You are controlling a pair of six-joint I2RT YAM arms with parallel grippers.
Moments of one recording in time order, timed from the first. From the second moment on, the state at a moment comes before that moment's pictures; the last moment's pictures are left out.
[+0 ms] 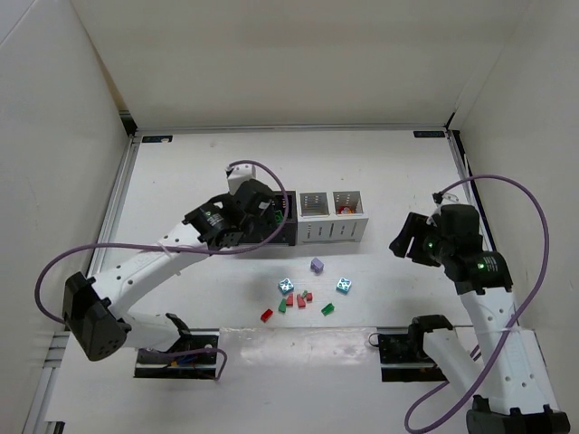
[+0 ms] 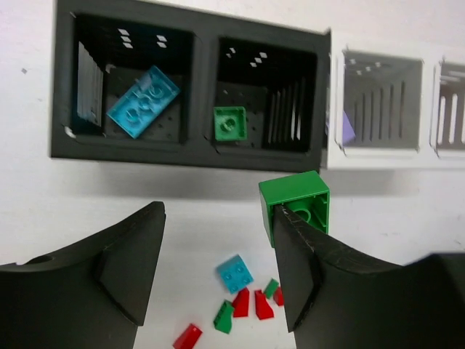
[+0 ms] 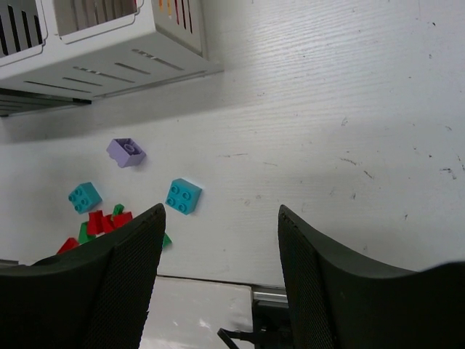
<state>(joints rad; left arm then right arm) -0.85 1.30 1.17 -0.70 -0.49 -0.80 0.14 0.71 0.89 -0.96 -0.13 0.35</state>
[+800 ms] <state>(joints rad) -0.69 1.62 1.40 -0.81 -0.41 -0.63 0.10 0.78 0.89 -0.89 -0.14 0.38</state>
